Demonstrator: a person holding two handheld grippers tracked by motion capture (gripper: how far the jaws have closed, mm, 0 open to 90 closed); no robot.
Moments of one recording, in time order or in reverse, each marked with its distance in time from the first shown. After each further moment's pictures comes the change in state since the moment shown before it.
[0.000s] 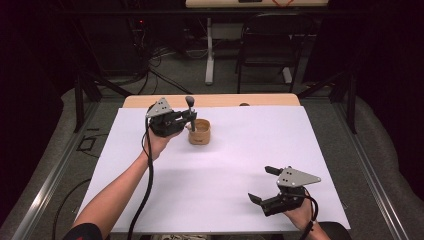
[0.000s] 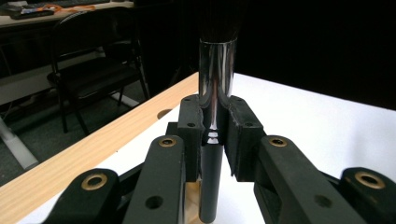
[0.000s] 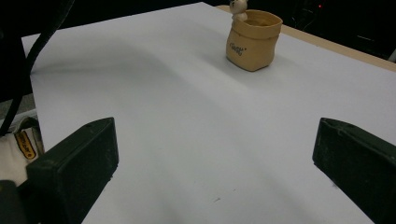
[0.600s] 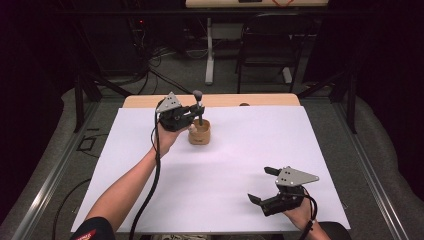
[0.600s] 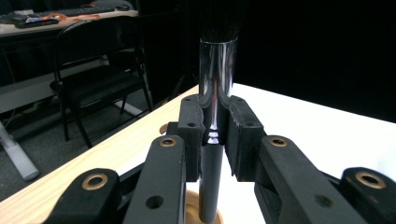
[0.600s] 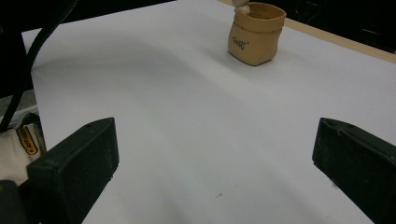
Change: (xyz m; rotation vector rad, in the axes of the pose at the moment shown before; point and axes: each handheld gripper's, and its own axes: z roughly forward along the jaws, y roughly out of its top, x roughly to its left) left arm 0.002 0.005 0.029 -0.026 0.009 -0.006; right arm -0.001 0.000 0.002 0.023 0.007 0.004
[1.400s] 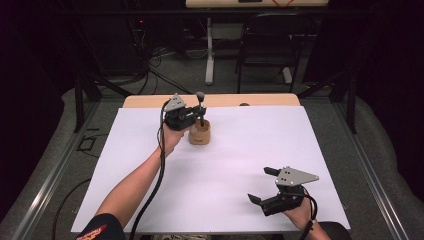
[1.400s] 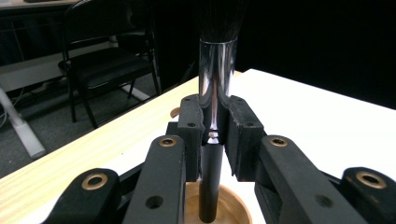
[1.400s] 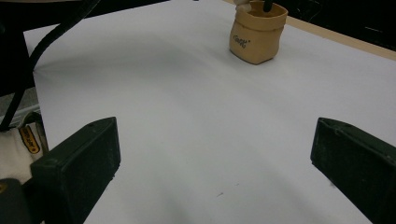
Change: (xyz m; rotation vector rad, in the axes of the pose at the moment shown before) left arm 0.013 -0.020 0.025 0.049 0.048 -0.042; right arm 0.000 0.000 0.000 0.004 0.006 0.005
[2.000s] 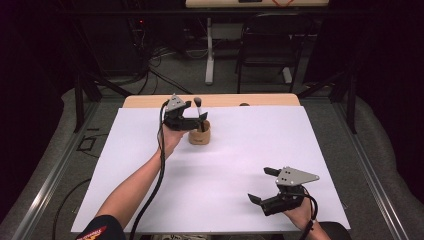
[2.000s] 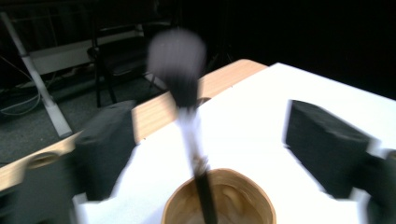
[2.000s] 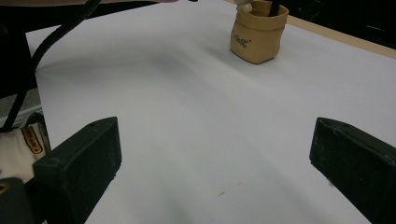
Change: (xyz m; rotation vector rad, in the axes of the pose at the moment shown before) left arm 0.000 0.000 -0.005 0.023 0.106 -0.035; right arm 0.000 0.000 -0.001 0.005 0.007 0.004
